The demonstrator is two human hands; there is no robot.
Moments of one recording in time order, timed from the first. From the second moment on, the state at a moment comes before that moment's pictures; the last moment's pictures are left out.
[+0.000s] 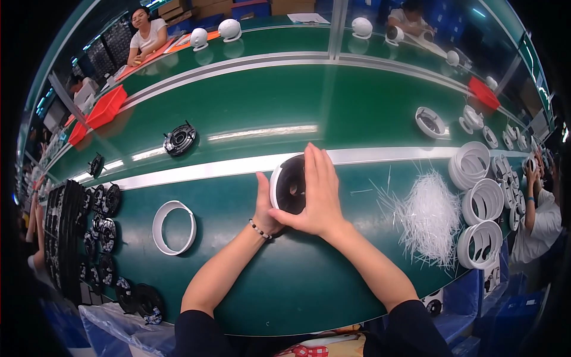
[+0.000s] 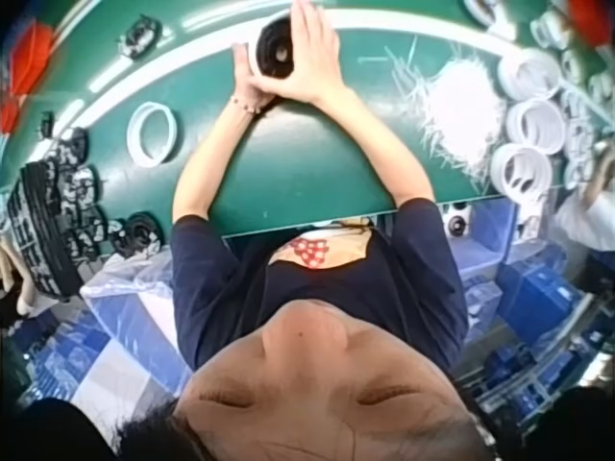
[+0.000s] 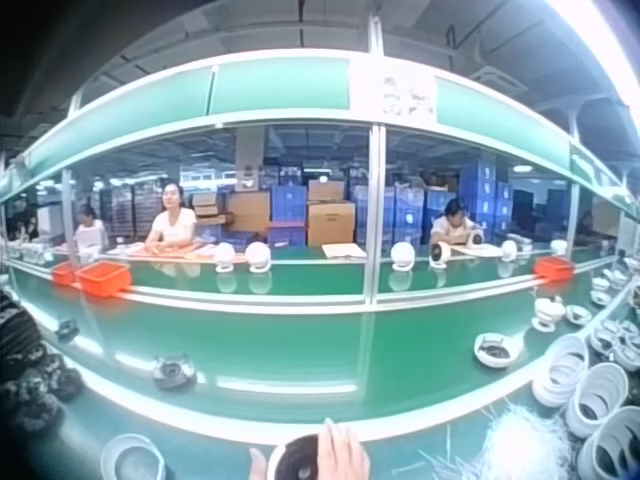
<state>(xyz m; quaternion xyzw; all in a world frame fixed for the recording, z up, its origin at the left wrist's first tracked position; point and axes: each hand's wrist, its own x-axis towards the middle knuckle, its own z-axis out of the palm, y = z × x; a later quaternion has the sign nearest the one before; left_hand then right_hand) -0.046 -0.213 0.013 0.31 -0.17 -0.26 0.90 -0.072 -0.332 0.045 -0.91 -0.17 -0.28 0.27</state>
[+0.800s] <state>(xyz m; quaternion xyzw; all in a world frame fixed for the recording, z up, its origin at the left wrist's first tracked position) -0.058 -0.200 0.066 0.29 -0.24 -0.19 0.91 -0.067 -0.306 0.057 -0.81 -0.18 -0.42 0.37</state>
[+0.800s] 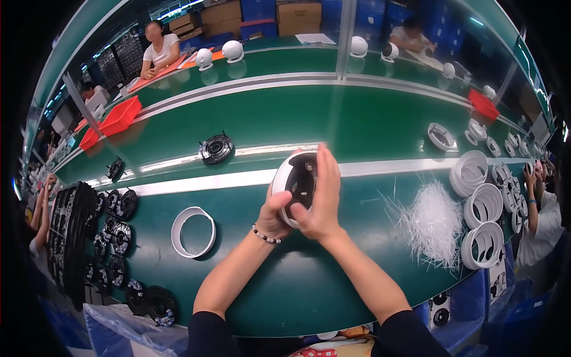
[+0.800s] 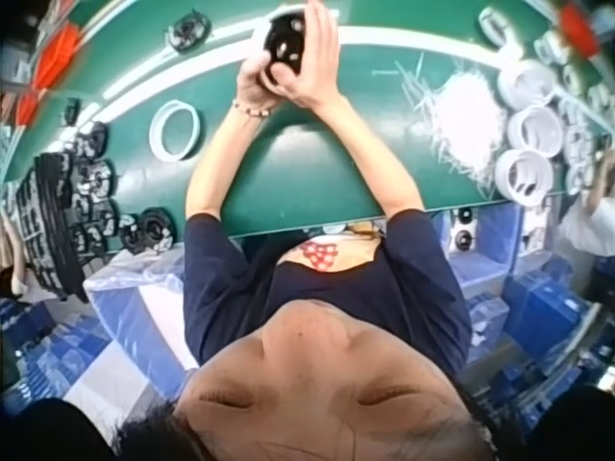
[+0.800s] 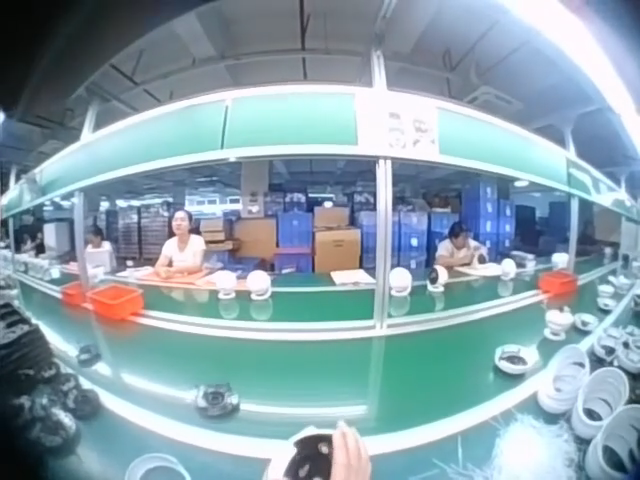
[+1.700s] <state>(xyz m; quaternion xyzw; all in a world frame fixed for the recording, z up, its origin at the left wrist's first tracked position) 0.137 -0.262 -0.009 0.81 0.00 -0.01 0.59 -0.061 -0.408 -0.019 -0.68 0.06 -0.22 0.70</state>
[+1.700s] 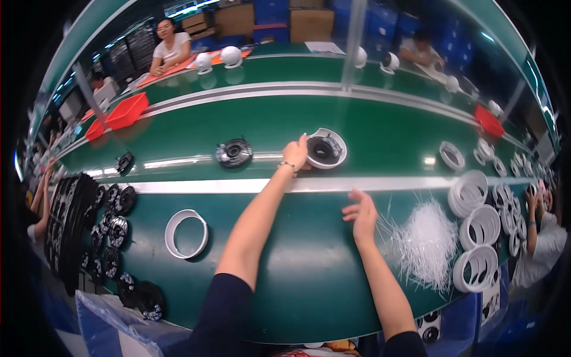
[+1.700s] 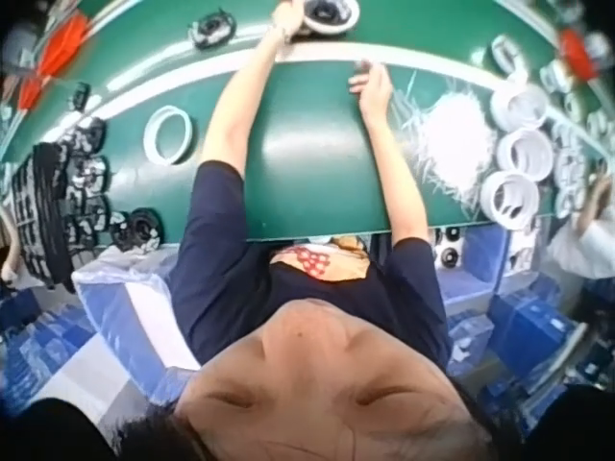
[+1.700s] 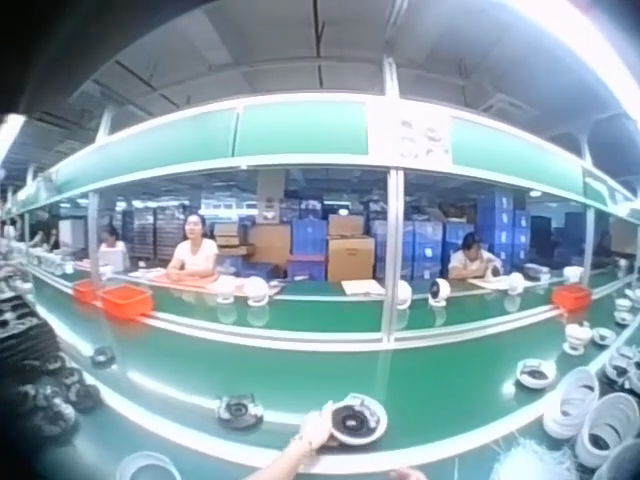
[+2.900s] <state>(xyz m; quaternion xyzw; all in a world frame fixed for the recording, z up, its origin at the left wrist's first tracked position) -0.060 -0.246 0.090 0.76 -0.48 0.03 0.43 -0.087 -0.398 0.019 -0.79 -0.13 -0.16 0.58</state>
